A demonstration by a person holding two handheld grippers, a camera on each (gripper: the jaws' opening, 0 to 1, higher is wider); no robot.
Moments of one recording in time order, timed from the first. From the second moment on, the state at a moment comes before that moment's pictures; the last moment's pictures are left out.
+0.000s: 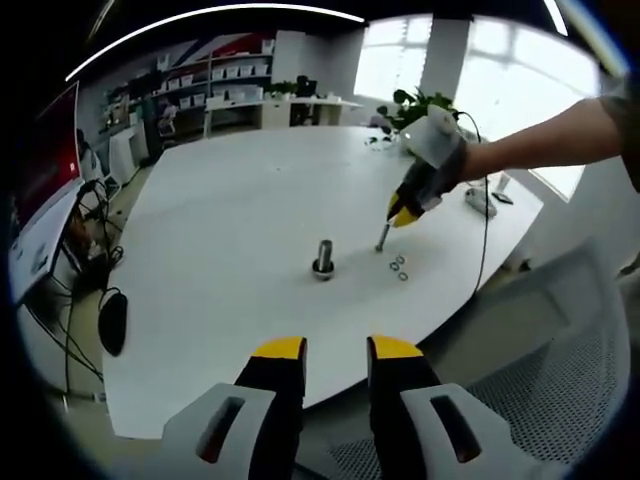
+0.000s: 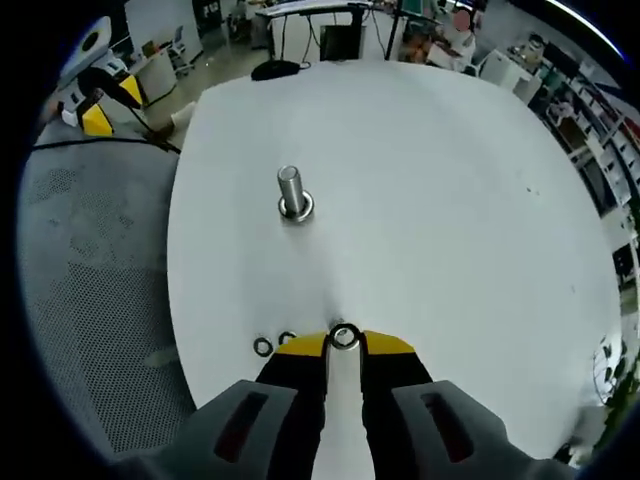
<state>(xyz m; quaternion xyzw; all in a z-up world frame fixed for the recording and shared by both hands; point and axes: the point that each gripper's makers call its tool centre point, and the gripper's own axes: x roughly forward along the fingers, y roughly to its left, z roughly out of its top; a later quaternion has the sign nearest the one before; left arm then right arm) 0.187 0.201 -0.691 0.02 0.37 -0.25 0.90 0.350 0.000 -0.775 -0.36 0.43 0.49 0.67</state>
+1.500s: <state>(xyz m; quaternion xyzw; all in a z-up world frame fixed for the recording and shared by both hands) 0.191 0.201 -0.689 0.01 0.36 -0.24 0.90 0.350 -0.004 -0.834 -0.37 0.47 0.48 0.64</state>
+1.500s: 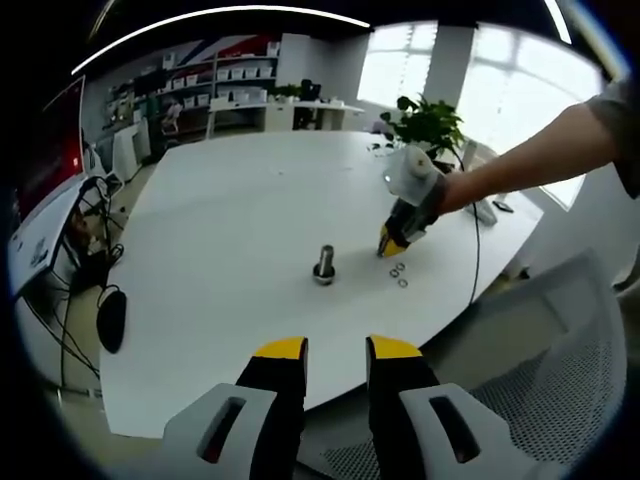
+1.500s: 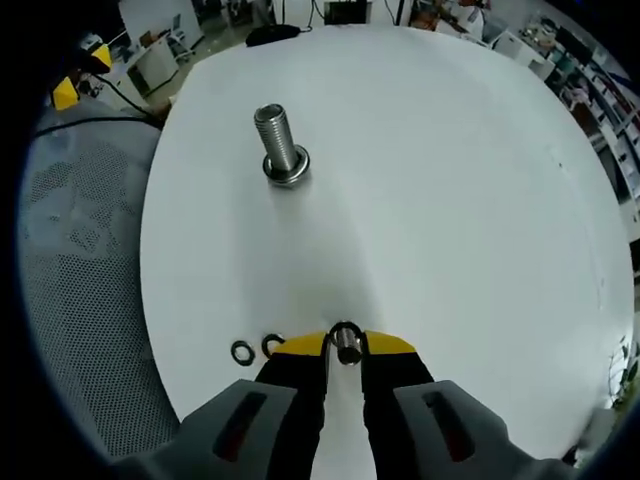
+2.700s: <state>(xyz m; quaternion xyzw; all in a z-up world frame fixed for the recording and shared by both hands) 0.186 0.202 -0.696 0.02 0.39 -0.23 0.89 0.312 -0.039 -0.826 -0.30 0.47 0.48 0.68</state>
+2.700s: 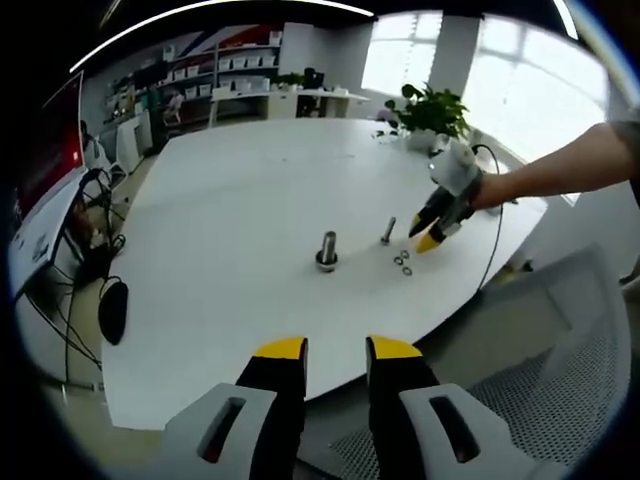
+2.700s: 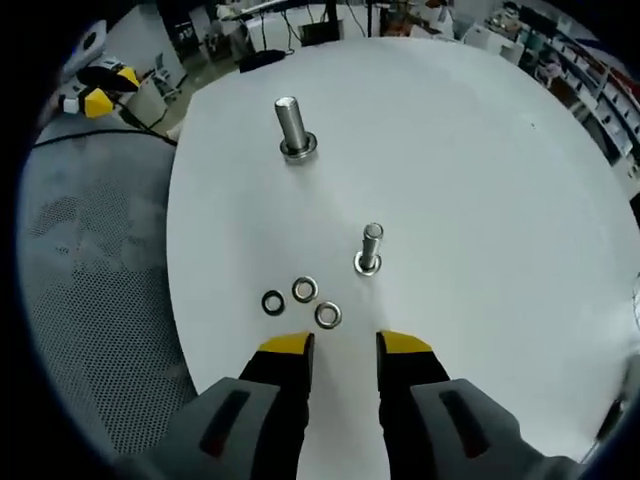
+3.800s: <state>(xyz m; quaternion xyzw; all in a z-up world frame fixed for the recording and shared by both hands) 0.189 0.205 -0.696 0.02 0.38 -0.23 0.90 0.311 -0.023 -0.840 -0.38 0.44 0.53 0.61</state>
